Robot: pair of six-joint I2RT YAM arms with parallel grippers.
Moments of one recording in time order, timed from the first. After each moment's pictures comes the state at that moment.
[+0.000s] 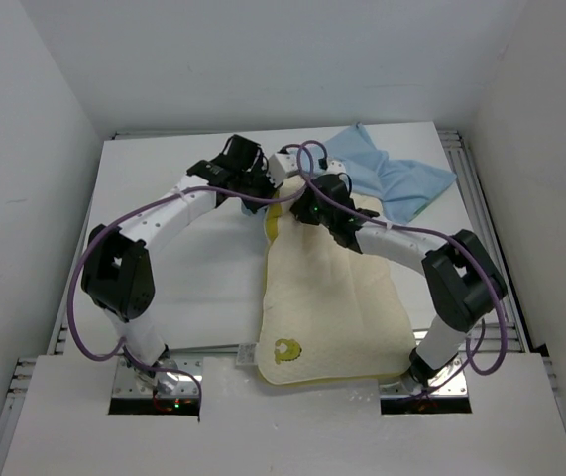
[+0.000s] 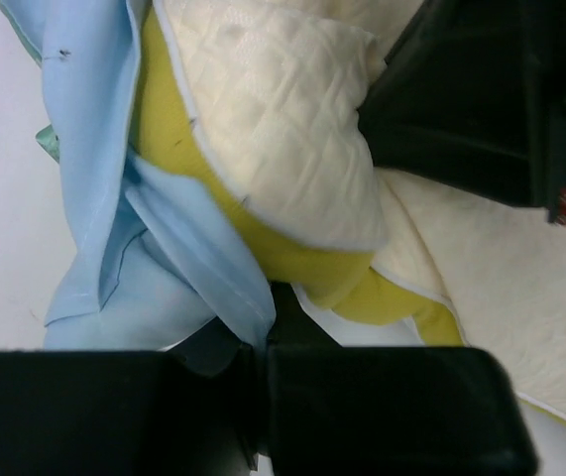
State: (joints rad) left arm -0.50 1.74 1.49 -0.61 0.27 0.48; right arm 0.61 1.70 1.01 0.18 0.16 0.63
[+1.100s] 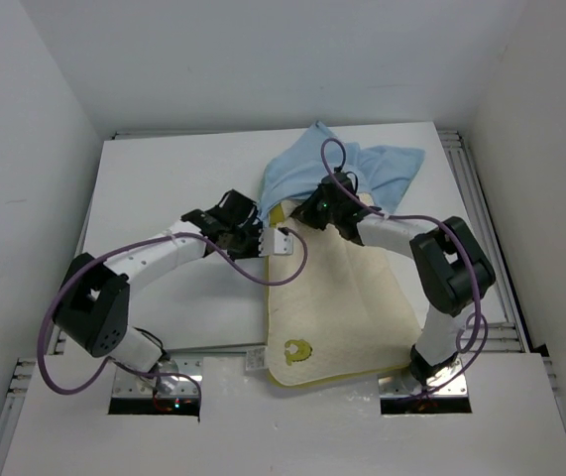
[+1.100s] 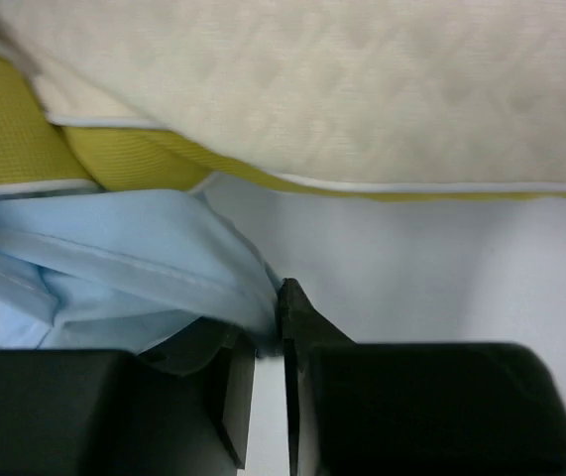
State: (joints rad) left arm -0.59 1.49 1.04 -0.55 0.23 1.00; right arm 0.49 1.80 1.02 0.15 -0.08 1.04
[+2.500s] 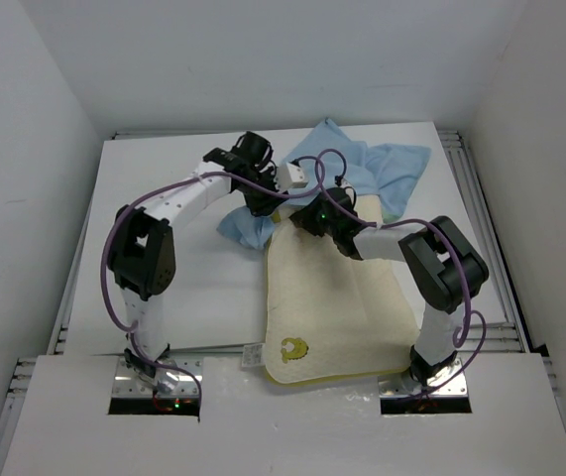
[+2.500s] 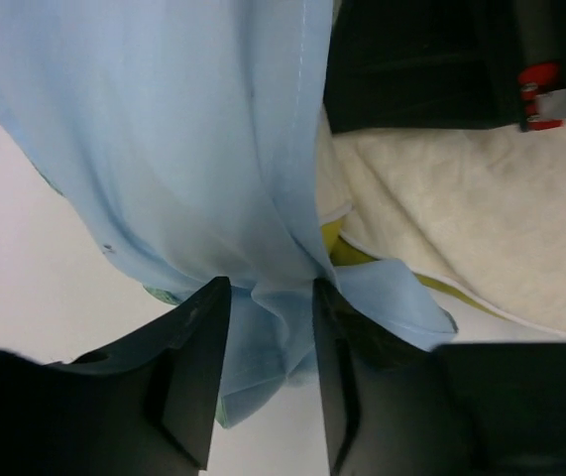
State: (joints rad) left arm -0.48 1.95 1.68 -0.81 0.31 0.75; right arm 0.53 1.85 0.88 0.44 0.03 1.01
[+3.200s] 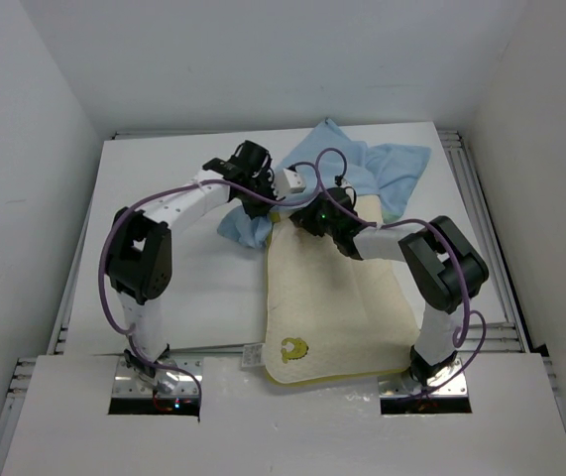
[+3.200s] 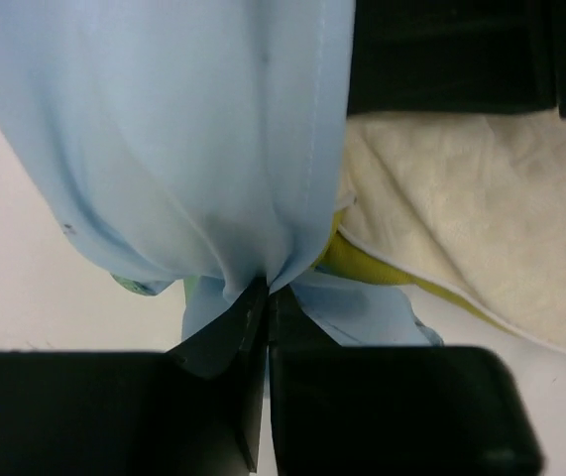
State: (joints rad) left arm -0.49 1.90 1.56 -0.72 0.27 0.70; right arm 0.53 1.85 0.88 0.44 0.03 1.01
